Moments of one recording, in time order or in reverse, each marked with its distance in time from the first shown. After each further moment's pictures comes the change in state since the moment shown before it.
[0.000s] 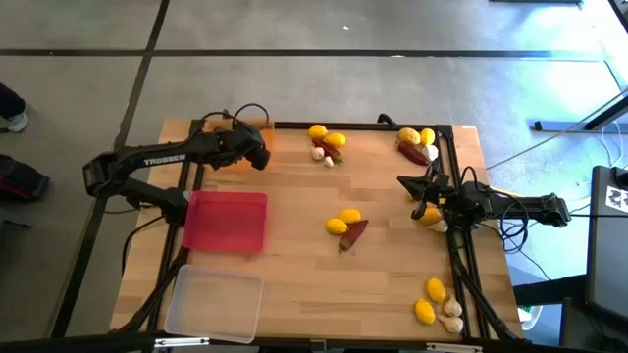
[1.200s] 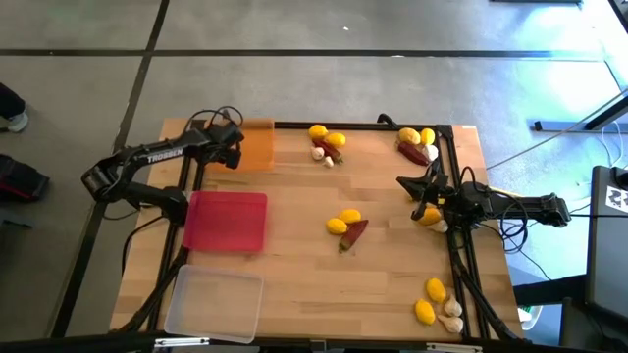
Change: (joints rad) left arm 0.310 -0.002 -0.176 -0.149 -0.037 0.015; right arm 0.000 0.000 0.000 -0.023 -0.004 0.014
